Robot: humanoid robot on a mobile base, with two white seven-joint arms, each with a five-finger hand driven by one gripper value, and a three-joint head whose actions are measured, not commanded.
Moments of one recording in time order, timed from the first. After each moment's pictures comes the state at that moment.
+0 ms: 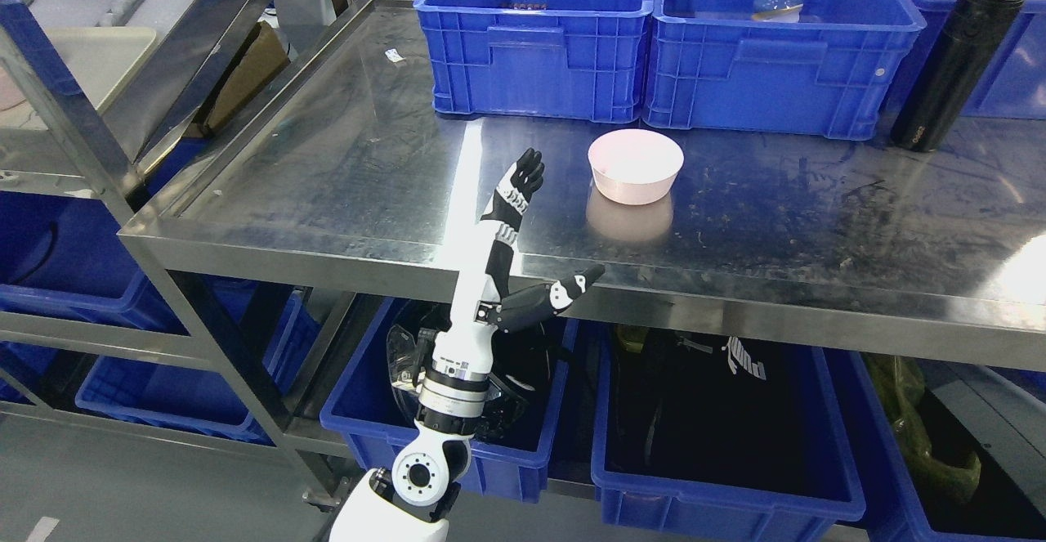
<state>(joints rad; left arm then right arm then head) -0.04 0.00 -0.38 -1.61 0.00 -0.53 0.14 0.00 0.00 0.05 0.00 0.05 -0.08 -0.02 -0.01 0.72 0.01</state>
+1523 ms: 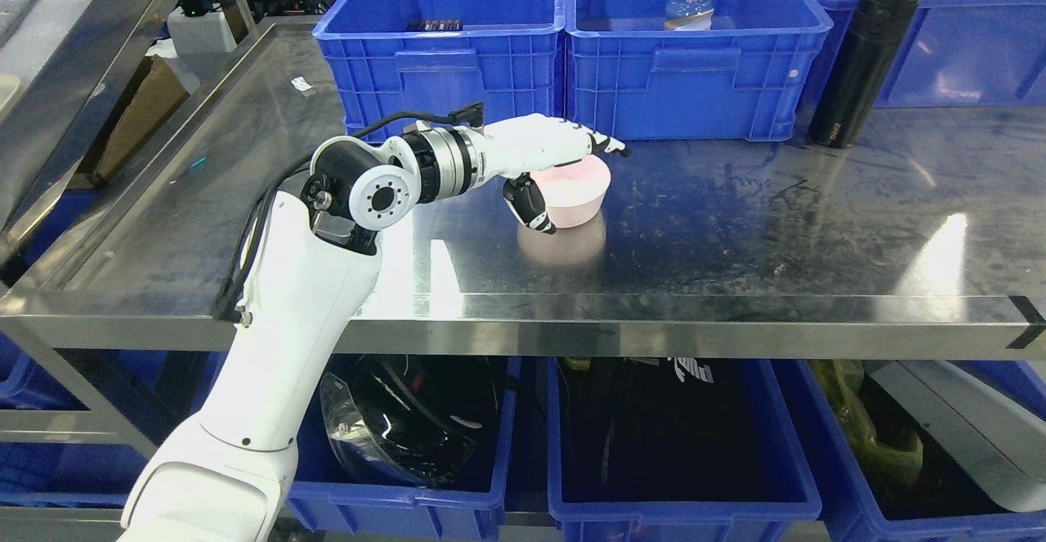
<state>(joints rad) -0.75 0.16 -0.37 -1.55 -0.76 -0.14 -1.05 0.00 0.00 0.05 0.00 0.05 -0.08 -0.02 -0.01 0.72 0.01</state>
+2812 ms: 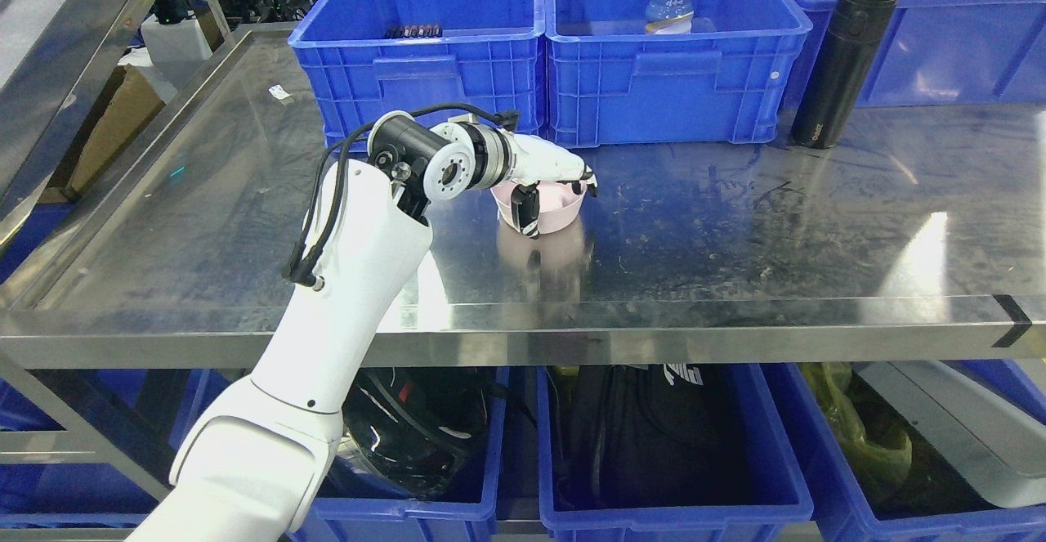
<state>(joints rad) -0.84 0.06 -0.41 -1.33 -1.00 -0.15 -1.14 0.00 0.00 0.05 0.00 0.05 -0.08 -0.02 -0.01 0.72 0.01</state>
